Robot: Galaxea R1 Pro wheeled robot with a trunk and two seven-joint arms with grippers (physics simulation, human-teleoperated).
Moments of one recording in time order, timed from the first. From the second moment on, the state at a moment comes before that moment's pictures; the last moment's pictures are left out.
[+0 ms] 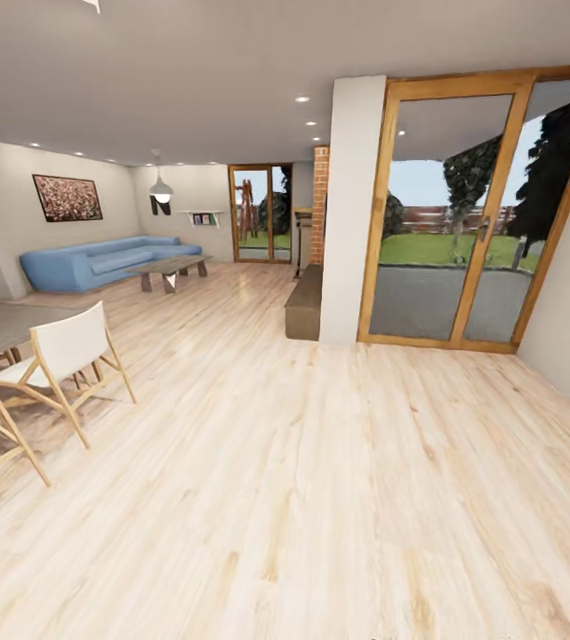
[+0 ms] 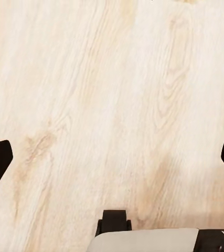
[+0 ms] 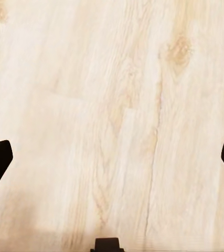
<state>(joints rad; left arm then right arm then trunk) 0.06 0.02 0.02 -0.66 -0.01 0.00 0.00 -0.15 -0.03 0.00 -0.39 0.01 -0.09 -0.01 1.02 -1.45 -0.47</state>
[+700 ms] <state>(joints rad) 0.06 0.02 0.02 -0.66 -0.01 0.00 0.00 -0.15 -0.04 -0.01 -0.39 0.00 -0.09 -0.01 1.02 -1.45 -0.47</state>
